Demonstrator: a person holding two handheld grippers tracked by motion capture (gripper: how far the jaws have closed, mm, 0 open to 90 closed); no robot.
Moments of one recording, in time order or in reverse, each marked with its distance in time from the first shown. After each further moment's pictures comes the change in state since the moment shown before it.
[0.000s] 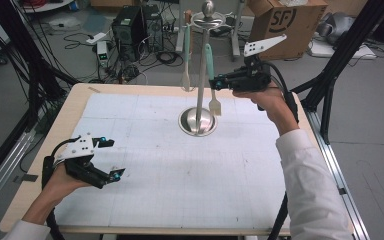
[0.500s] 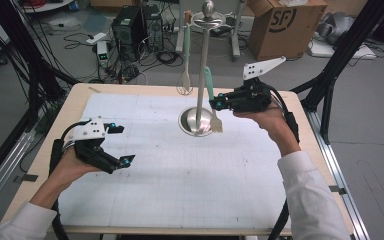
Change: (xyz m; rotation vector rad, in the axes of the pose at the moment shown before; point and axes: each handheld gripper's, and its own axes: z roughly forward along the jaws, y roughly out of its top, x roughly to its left) left arm 0.008 0.044 0.015 0.010 -0.017 0.020; right arm 0.030 -0.033 0.004 0.024 -0.002 -0.024
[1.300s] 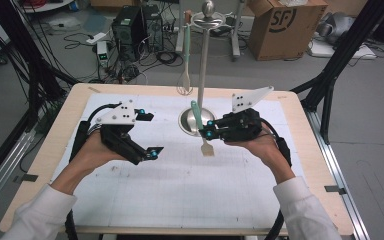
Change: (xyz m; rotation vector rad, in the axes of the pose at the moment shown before) left arm -0.026 0.084 0.036 0.000 -0.100 0.081; right arm 0.051 -0.031 0.025 0.019 0.078 -0.081
